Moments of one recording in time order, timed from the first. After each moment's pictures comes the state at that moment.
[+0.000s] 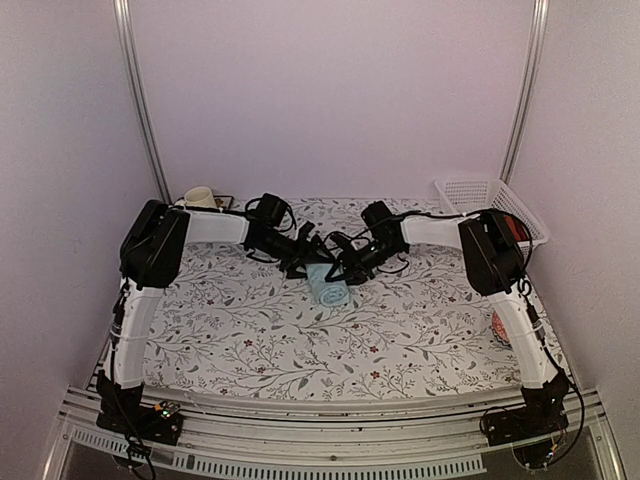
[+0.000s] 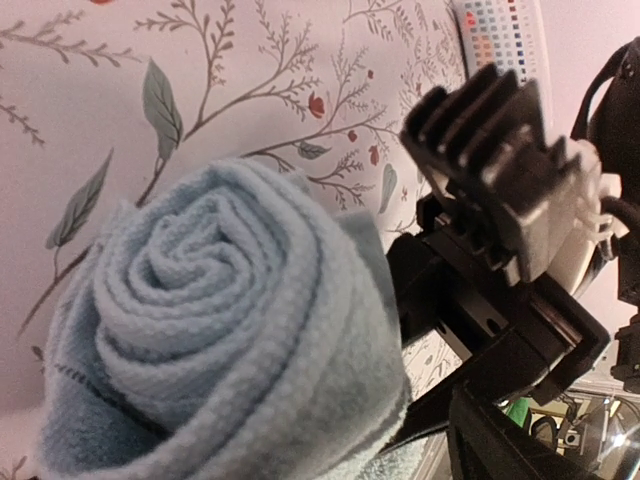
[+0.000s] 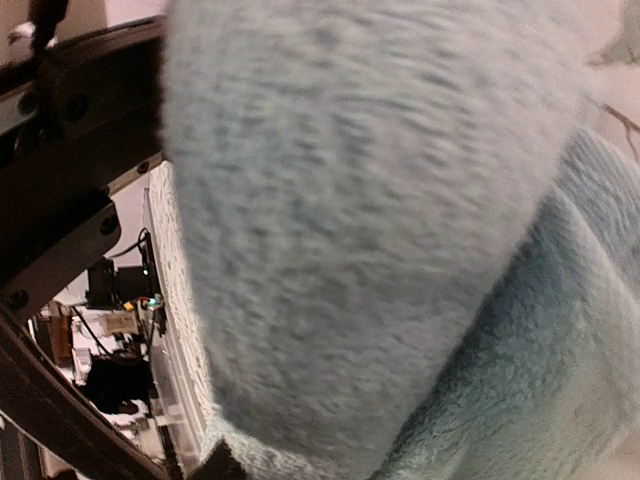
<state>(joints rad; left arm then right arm) -0.51 2.37 1.74 -0.29 0.79 -0.57 0.55 2.52 1.99 -0.59 -0.94 0.26</state>
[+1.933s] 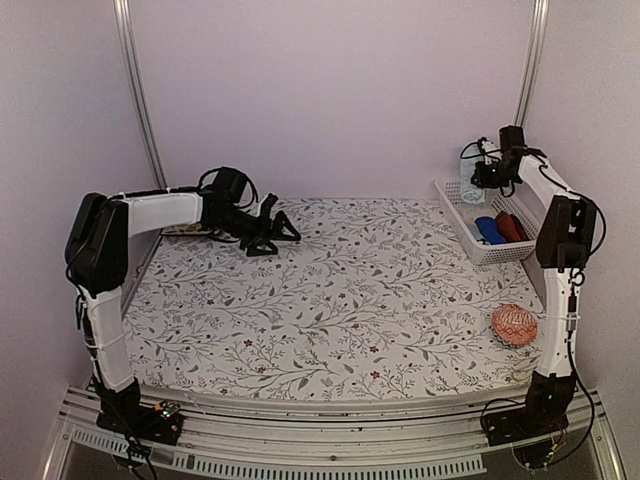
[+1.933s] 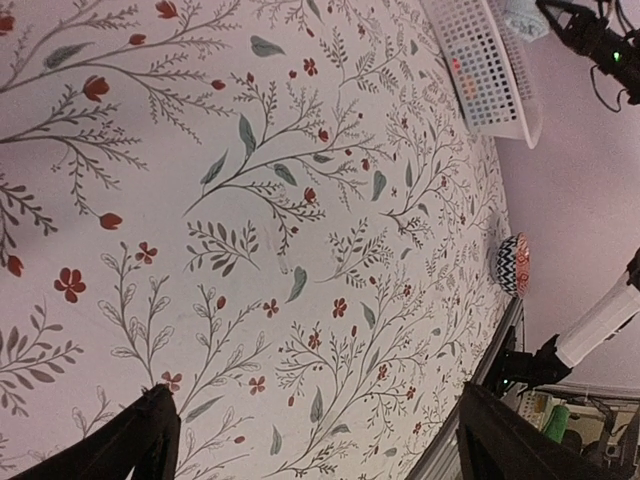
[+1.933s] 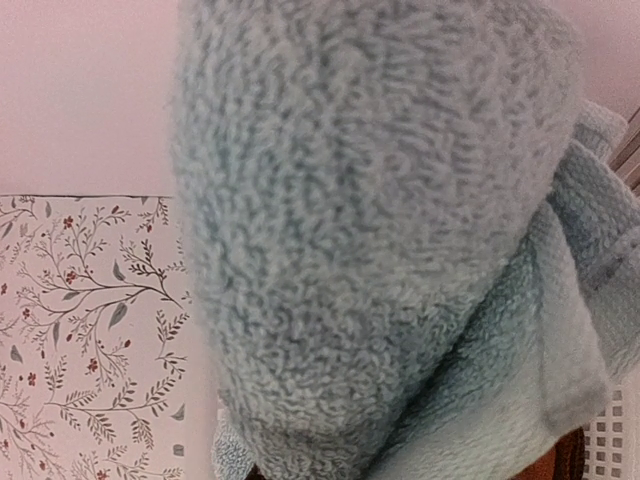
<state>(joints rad) -0.39 2.01 1.54 -0.44 0.66 -0.42 -0.07 2.37 2.35 -0.71 -0.22 -0.08</state>
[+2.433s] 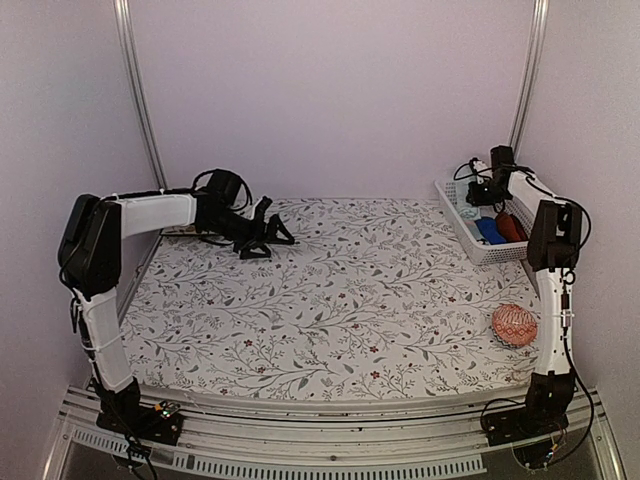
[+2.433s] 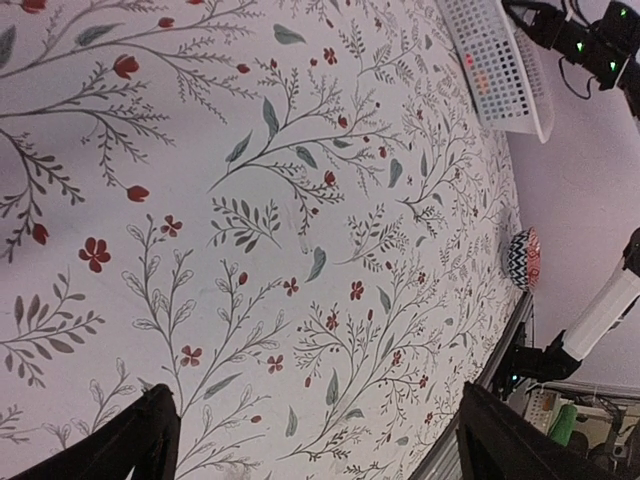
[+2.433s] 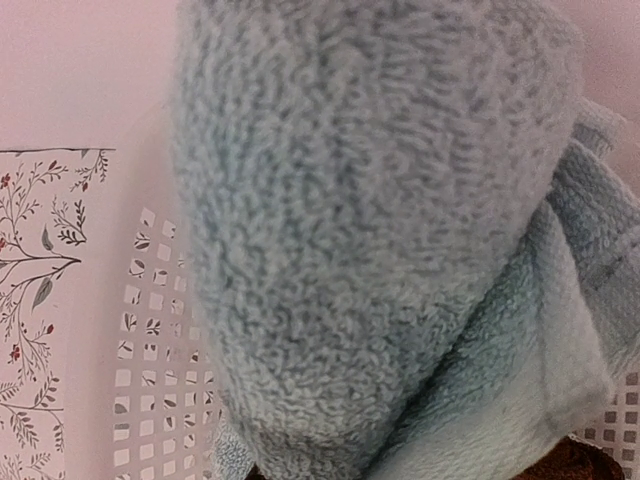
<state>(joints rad) -0.38 1.97 1.48 -0.45 0.64 -0.39 -0.08 2.51 2.35 -0.65 -0.18 -0.16</state>
